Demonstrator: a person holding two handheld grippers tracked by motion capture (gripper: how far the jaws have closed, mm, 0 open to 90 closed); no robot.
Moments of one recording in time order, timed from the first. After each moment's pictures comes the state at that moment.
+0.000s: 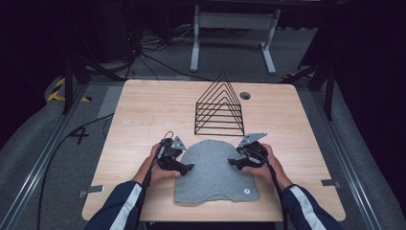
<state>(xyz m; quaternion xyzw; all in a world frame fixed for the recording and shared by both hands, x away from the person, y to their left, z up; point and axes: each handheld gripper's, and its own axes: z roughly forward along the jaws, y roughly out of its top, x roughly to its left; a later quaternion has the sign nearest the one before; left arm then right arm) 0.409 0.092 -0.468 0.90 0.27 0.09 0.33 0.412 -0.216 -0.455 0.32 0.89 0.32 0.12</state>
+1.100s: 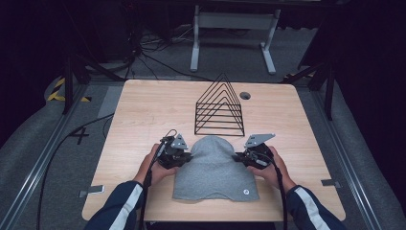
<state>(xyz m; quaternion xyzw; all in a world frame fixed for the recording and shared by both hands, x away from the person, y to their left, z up) 0.403 0.091 -0.436 0.90 0.22 0.08 0.36 0.395 -0.227 -0.432 0.27 0.88 0.37 0.11</state>
